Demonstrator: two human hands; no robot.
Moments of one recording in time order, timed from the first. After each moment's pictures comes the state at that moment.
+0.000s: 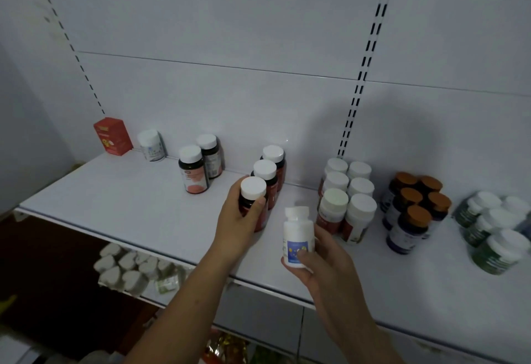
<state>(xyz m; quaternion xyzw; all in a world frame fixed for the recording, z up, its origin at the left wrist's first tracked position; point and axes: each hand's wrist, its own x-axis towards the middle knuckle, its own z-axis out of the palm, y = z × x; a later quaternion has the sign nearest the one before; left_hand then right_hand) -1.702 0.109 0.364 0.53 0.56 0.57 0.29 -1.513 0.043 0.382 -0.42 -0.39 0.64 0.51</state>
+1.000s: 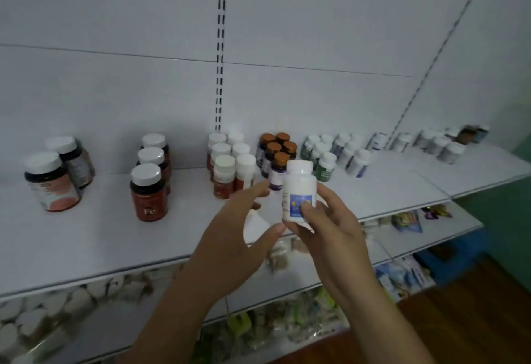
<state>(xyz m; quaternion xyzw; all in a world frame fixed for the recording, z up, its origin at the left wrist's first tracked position) -1.621 -0.014 0.411 0.79 0.31 0.41 0.33 -1.462 -0.096 0.453 -0.51 -0.35 0.39 0.68</state>
